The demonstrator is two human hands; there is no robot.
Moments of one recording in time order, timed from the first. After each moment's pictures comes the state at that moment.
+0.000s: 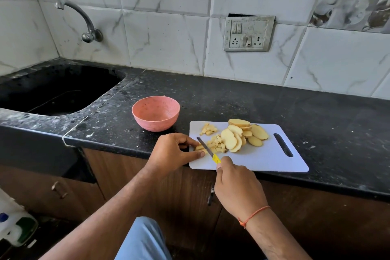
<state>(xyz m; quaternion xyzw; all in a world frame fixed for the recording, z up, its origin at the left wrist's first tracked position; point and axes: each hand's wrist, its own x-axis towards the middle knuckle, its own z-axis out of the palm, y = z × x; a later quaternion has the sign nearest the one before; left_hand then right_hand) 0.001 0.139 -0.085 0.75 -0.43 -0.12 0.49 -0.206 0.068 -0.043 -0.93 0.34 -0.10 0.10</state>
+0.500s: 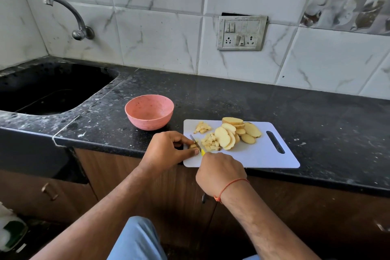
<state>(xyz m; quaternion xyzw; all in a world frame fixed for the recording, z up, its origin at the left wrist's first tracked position) 0.001 0.137 -0.085 0.75 -0.45 -0.09 0.48 -0.174 0.075 -0.012 -0.94 0.34 0.04 0.07</state>
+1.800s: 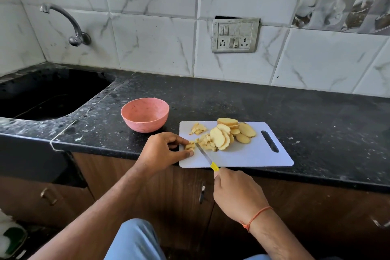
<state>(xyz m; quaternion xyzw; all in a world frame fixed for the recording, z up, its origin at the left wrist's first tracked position) 0.006 0.138 -0.085 0.74 -0.45 -0.12 0.48 -0.237 0.068 -0.029 -0.92 0.36 -0.02 0.14</state>
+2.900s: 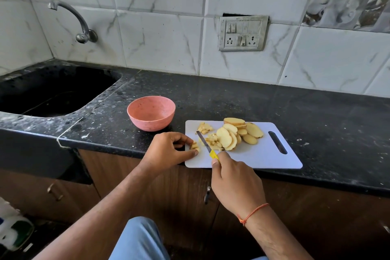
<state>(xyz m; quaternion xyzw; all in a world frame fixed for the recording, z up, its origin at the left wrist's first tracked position) 0.004 0.142 -0.081 0.75 -0.45 -0.12 0.48 -0.211 0.068 -0.035 -0.92 0.34 -0.13 0.11</state>
